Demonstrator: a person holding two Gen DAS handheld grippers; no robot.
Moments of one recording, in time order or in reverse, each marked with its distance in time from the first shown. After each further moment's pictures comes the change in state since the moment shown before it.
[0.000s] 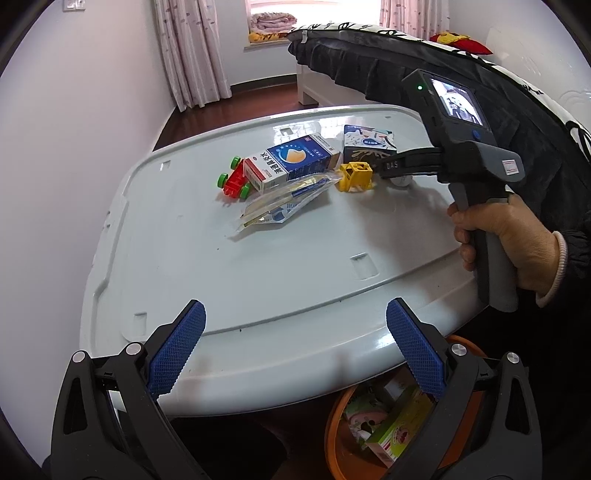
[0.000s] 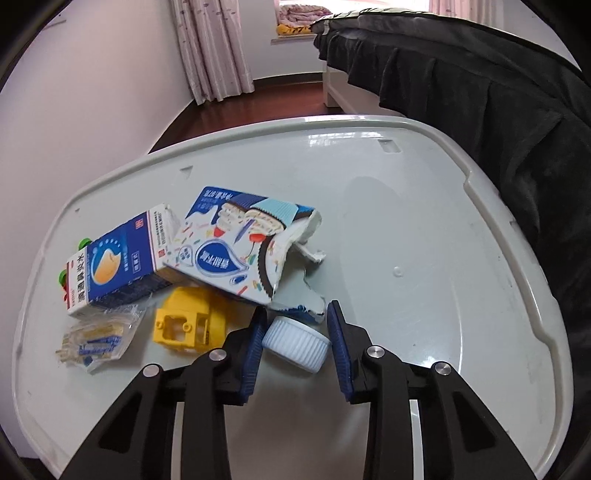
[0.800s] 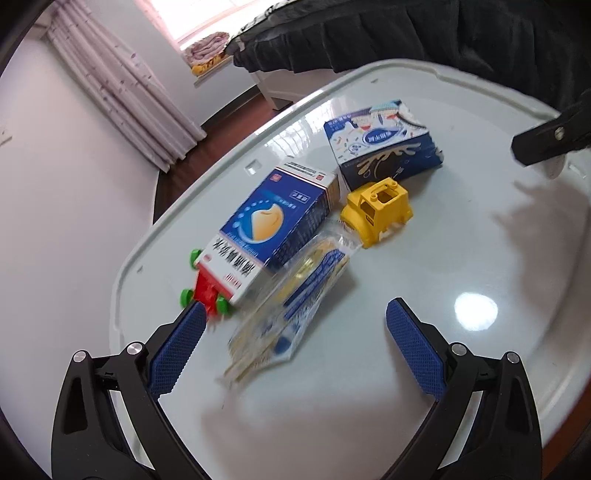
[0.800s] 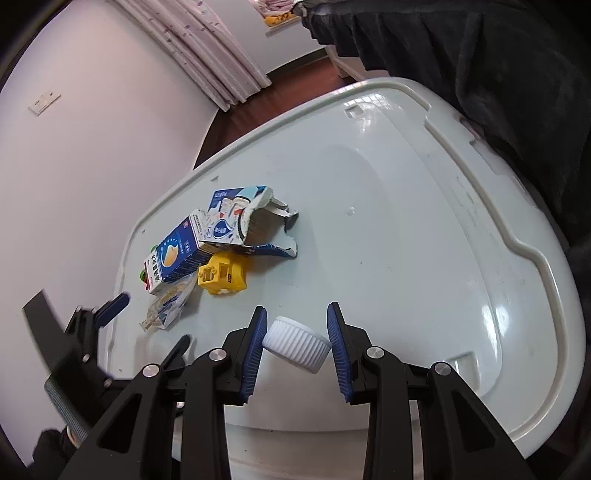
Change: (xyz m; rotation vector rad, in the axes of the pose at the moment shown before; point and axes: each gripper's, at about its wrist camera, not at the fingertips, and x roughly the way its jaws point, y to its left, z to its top) left arm 0.120 -0.041 0.074 0.422 -0.003 0.178; right arm -0.055 -0.078 -0.027 0.199 0.087 0.324
